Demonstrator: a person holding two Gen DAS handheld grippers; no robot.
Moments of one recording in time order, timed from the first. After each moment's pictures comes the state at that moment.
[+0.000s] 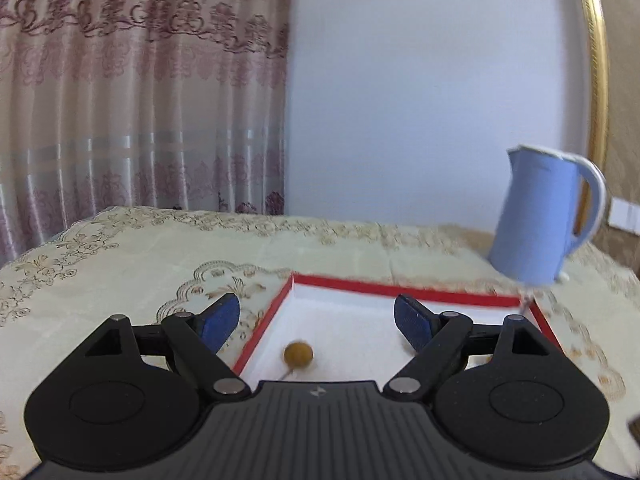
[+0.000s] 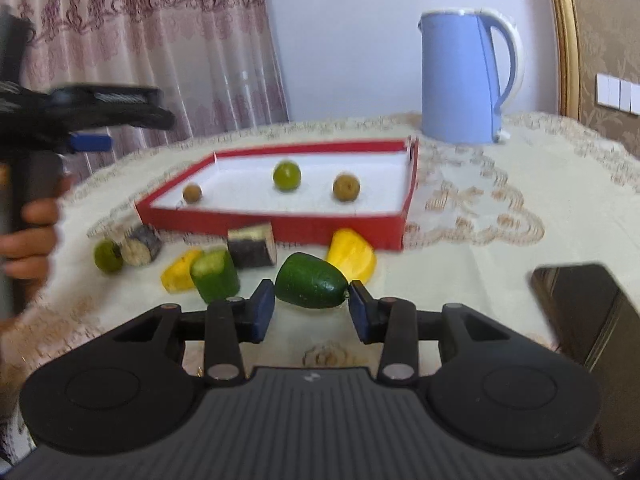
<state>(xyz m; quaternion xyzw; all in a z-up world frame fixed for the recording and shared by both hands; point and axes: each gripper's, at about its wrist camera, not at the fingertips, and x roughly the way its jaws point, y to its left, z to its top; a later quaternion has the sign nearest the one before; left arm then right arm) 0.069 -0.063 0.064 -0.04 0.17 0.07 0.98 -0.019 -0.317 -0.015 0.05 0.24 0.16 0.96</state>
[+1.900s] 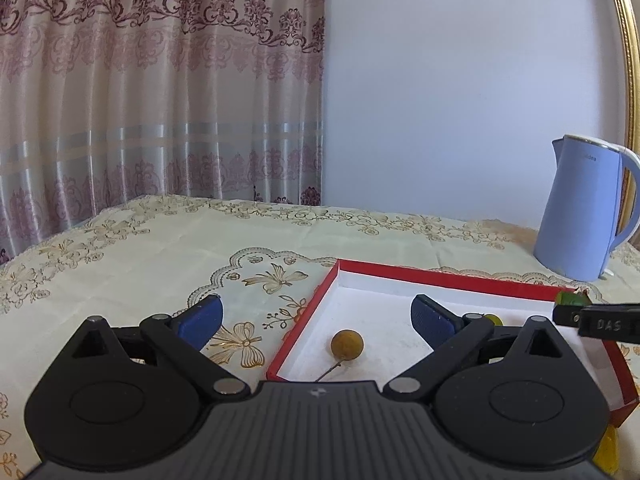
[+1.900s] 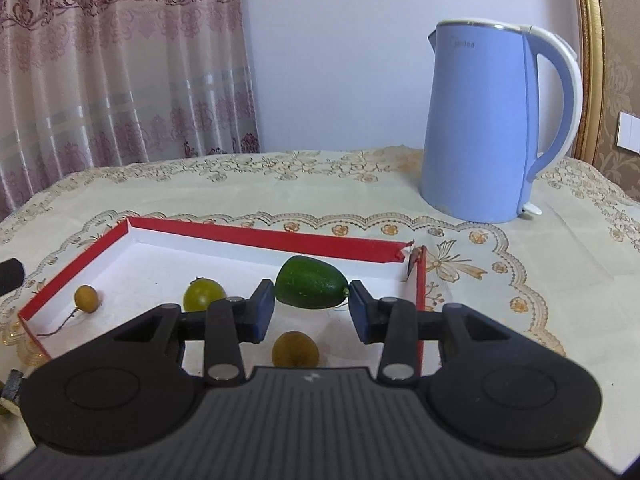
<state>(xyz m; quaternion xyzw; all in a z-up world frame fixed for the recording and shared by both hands) 0.079 -0.046 0.040 -0.04 0.18 0.12 0.97 0.174 -0.293 0.005 0.01 0.25 0.12 0.96</state>
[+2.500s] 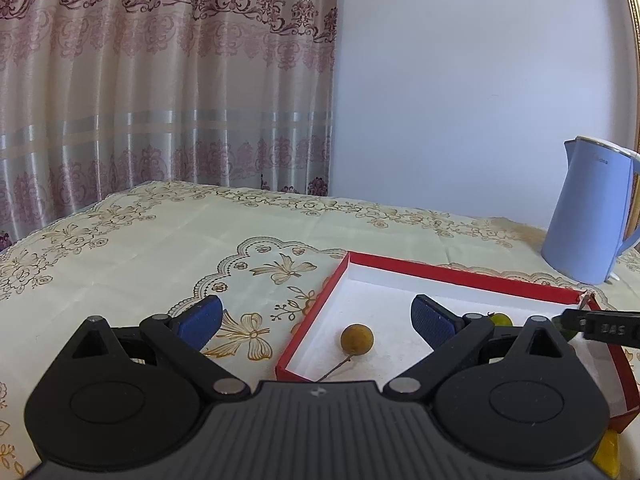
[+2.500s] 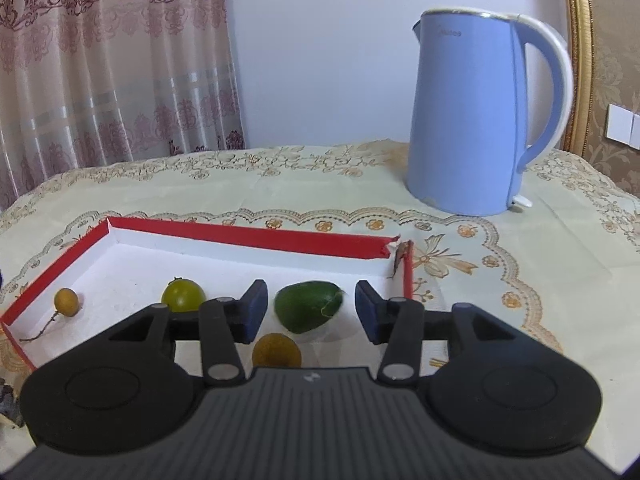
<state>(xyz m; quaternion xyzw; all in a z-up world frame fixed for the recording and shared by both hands) 0.083 -0.039 0.038 -0.06 0.19 0.13 0.97 0.177 -0.299 0.003 0.01 0.25 0.09 0.96</state>
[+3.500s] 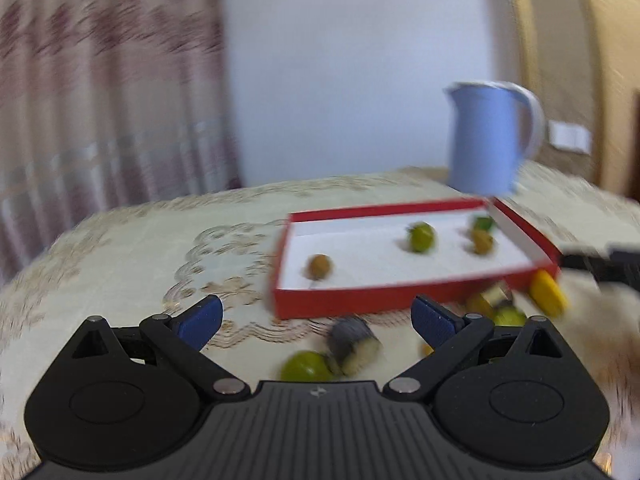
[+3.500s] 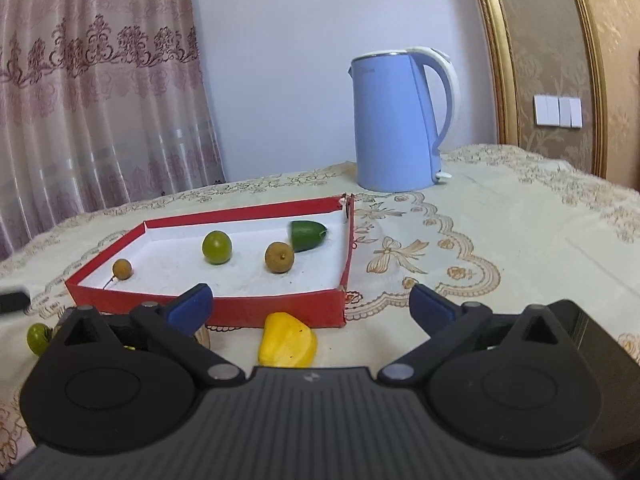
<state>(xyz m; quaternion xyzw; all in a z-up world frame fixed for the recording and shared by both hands) -0.010 -0.029 0.030 0.07 0.20 -0.03 0.98 0.017 -0.325 -0.021 0.08 0.18 0.05 0.98</state>
